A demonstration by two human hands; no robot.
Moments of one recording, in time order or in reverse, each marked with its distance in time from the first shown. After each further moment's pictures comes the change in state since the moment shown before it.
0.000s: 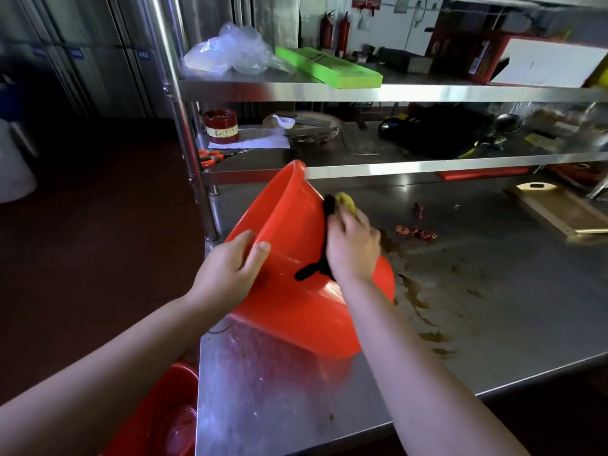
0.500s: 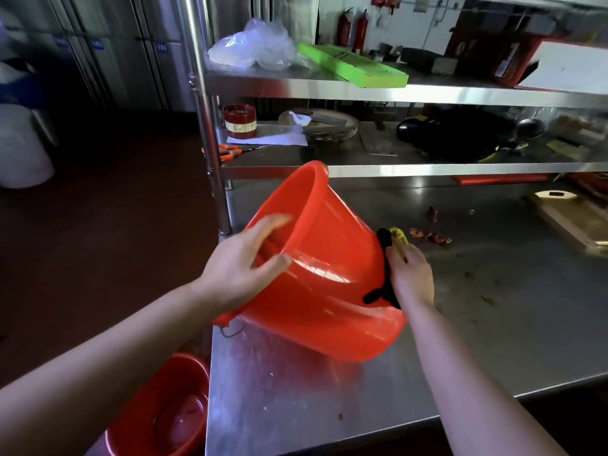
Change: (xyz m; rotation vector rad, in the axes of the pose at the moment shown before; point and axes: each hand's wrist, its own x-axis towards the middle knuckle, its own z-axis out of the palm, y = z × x) left_hand -0.001 -0.009 -0.023 0.031 -0.119 0.144; right_hand 0.006 0.083 -0.020 0.140 -0.049 0.147
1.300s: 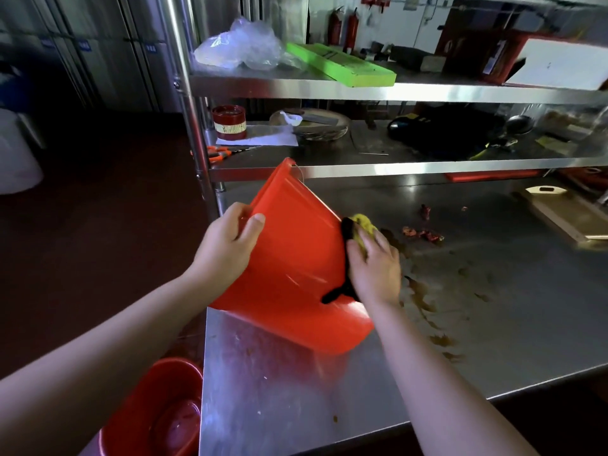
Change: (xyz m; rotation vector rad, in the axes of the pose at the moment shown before) left_hand 0.029 0.001 0.008 -0.135 0.211 -0.254; right_hand -0.013 -0.020 0.029 -0.200 -0.016 -0.218
